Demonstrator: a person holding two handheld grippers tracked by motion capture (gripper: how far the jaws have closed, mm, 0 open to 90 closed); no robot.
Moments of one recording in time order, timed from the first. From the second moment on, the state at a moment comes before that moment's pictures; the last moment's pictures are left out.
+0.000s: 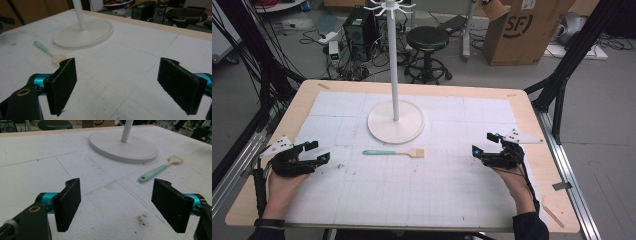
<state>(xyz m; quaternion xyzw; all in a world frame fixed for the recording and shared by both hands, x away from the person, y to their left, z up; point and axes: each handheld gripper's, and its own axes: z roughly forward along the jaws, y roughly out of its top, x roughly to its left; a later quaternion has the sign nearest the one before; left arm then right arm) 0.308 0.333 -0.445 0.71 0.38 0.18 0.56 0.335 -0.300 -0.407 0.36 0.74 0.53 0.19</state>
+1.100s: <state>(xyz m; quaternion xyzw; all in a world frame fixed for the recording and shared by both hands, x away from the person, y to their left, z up) 0.311 0.327 -0.449 0.72 0.40 0.19 0.54 0.391 -0.146 -0.416 0.23 0.84 0.49 0.08</state>
